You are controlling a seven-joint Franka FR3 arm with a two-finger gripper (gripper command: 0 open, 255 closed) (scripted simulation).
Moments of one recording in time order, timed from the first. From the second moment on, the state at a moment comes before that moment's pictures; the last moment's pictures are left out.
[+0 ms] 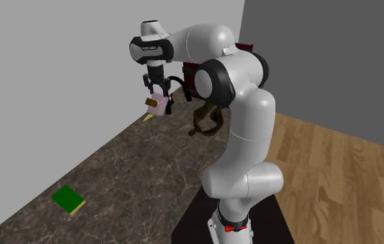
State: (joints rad) arm 0.02 0.18 0.54 -1.69 -0.08 1.84 0.98
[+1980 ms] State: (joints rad) arm 0.04 0.29 0.52 -1.92 -0.16 2.18 1.03
